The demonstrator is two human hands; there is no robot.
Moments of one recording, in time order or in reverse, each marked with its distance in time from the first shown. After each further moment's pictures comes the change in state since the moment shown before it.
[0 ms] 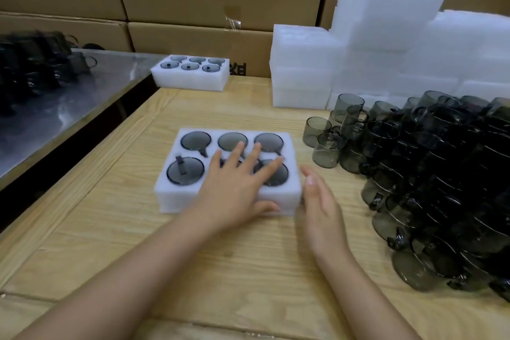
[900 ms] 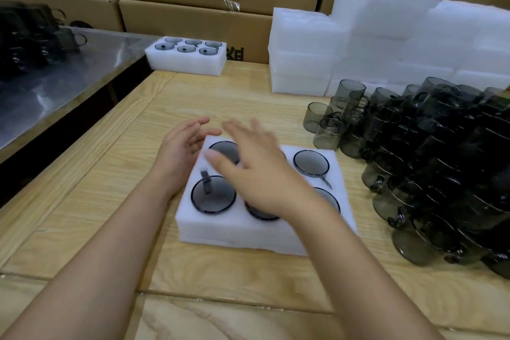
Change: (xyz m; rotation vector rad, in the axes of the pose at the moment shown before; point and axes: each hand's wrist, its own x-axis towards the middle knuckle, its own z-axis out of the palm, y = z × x) left_hand -0.008 -0.070 0.012 -1.823 0.344 -0.563; right_hand 0.002 -0.091 0.055 -0.569 -0.541 -0.216
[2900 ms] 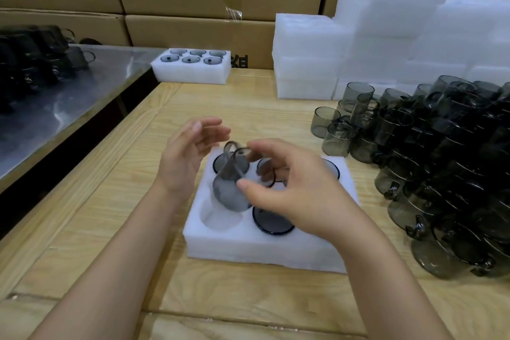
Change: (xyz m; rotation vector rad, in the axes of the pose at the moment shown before) left_hand -0.007 0.014 0.000 -0.074 -0.225 0.229; right_hand -0.024 0.013 -0.020 0.360 0.100 0.037
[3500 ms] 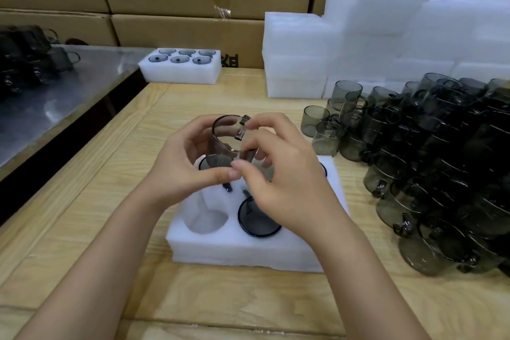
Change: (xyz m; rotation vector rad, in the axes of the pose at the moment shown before) left_hand -0.012 0.017 0.019 0.374 -0.299 0.214; right_hand 0.007 0.004 0.000 -0.219 0.237 -0.309
